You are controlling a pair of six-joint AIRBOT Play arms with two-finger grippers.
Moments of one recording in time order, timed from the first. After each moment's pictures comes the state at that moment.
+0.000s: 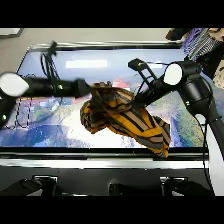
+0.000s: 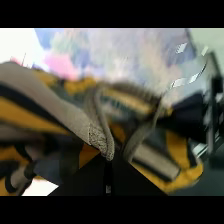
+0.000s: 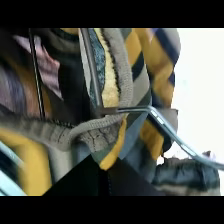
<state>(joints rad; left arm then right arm) -0.40 -1.18 1.34 0.90 -1.02 -1.67 0.37 -1.32 1.53 -1.35 1.42 1.27</state>
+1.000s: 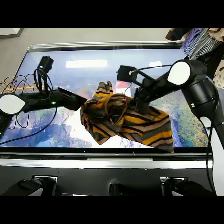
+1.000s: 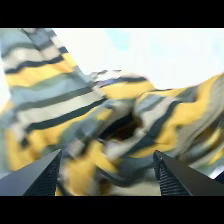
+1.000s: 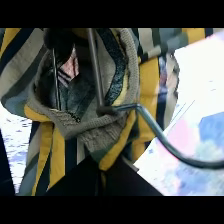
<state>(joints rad) -0.31 -1.04 1.11 1.01 -0.89 -1.15 0.37 -1.28 1.53 -1.24 1.40 0.56</state>
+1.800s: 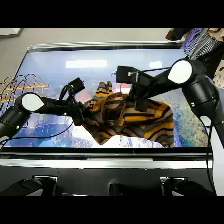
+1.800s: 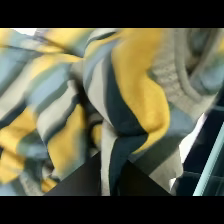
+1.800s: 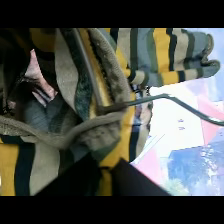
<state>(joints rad) -0.36 -1.16 1.10 0.98 -1.02 -0.68 0.36 -1.29 1.53 -1.16 1.33 0.38</state>
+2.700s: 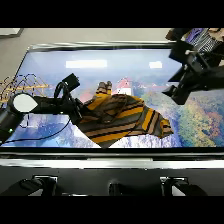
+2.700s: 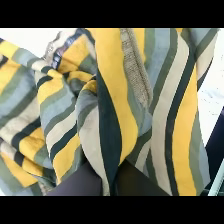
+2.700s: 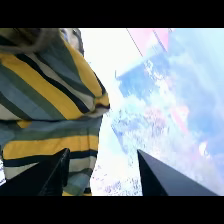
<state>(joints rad) -0.36 -1.10 1.10 0.98 -1.00 -0.68 -0.02 -1.11 1.50 -1.16 1.38 0.48</state>
